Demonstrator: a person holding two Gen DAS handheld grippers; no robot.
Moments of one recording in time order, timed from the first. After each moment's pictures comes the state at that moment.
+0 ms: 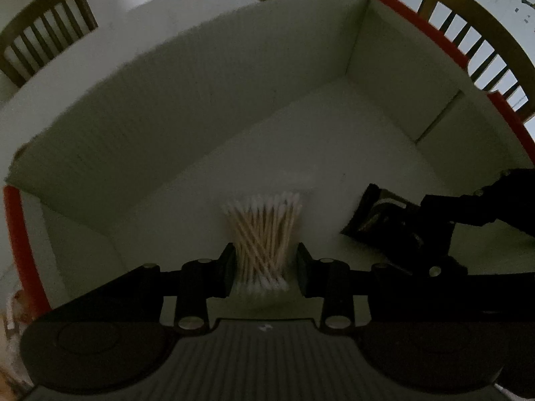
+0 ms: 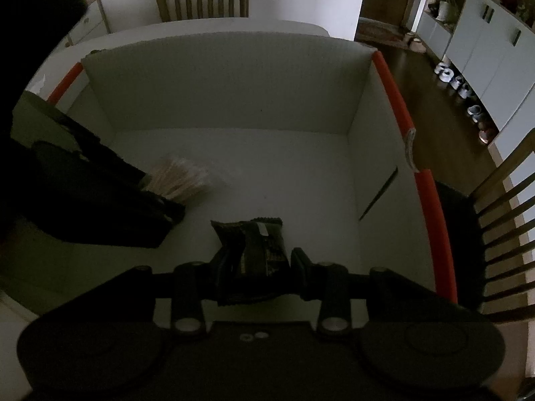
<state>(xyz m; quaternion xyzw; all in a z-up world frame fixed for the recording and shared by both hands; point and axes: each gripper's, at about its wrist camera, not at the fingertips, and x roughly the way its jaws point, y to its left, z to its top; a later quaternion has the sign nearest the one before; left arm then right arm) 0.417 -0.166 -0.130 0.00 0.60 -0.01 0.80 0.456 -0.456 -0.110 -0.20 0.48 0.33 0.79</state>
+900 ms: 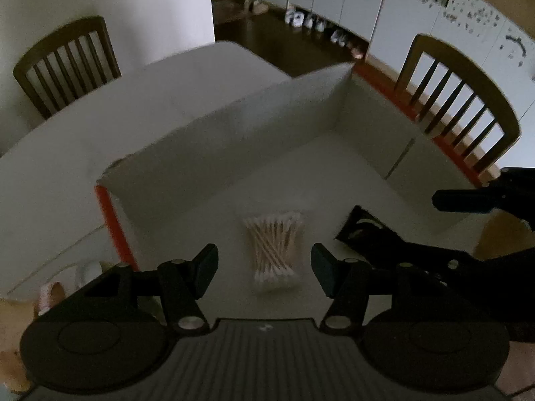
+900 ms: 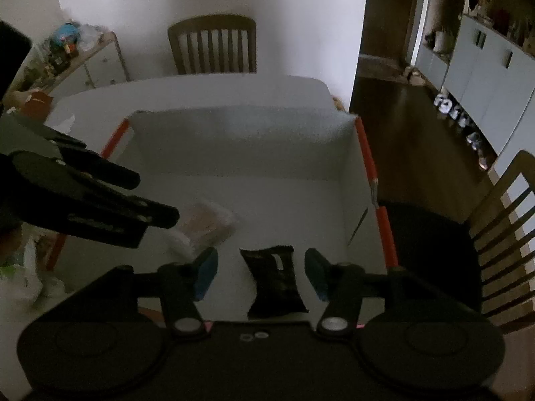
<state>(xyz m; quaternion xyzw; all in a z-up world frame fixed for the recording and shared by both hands) 0.363 -0.156 -0.054 -0.02 0.51 0.00 0.86 0.422 -0.486 -0.035 -0.16 0.42 0.37 0.82</state>
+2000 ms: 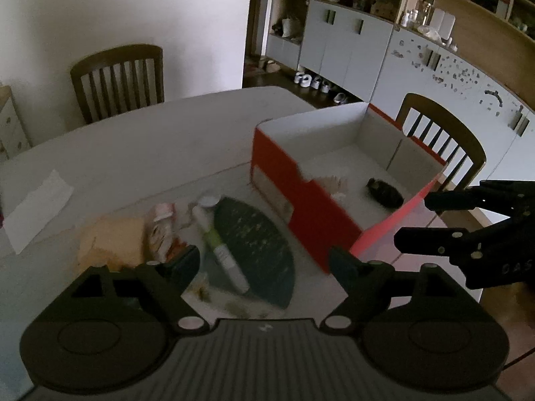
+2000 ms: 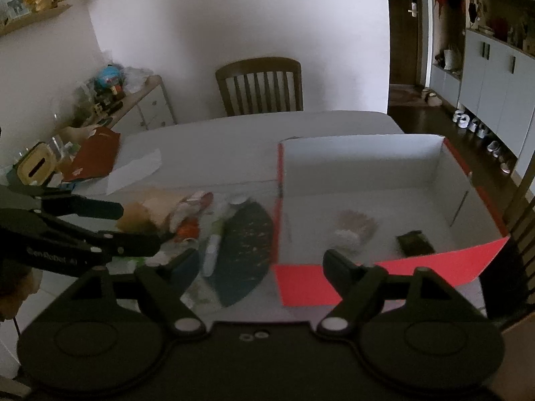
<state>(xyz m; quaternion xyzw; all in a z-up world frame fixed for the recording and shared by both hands) 0.149 -0.057 -0.010 -0.06 0.41 0.01 0.91 0.255 -0.415 0.002 -0.07 0.38 0.39 0.84</state>
